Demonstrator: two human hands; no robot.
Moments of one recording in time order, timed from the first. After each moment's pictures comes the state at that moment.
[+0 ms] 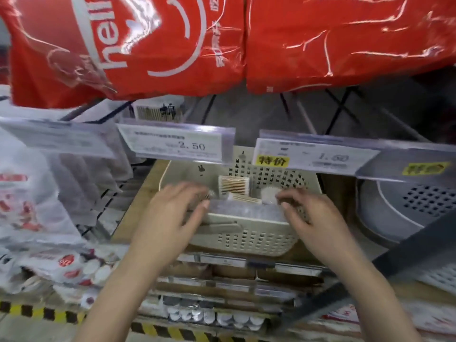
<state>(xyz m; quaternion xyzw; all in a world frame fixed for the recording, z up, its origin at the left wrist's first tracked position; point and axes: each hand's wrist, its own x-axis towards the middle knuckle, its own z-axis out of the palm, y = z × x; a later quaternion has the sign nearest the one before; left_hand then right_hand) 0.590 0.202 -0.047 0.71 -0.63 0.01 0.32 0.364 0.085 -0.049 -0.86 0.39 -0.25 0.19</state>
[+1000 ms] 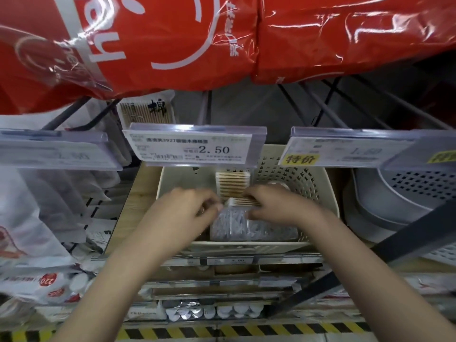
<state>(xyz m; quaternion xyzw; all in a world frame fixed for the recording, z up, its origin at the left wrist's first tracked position) 0.616 0.178 -0.026 0.68 -0.71 -0.13 0.17 0.448 0.055 -0.056 -0.90 0.38 0.09 0.20</state>
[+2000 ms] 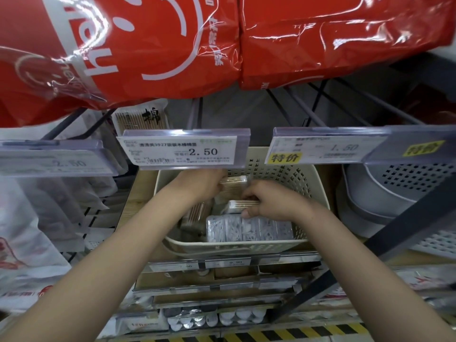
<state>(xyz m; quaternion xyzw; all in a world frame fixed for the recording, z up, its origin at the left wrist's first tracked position) 0.615 0.078 -0.050 0.65 -0.75 -0.03 0.06 0.443 0.049 -0.055 -0.90 0.38 0.04 0.23</state>
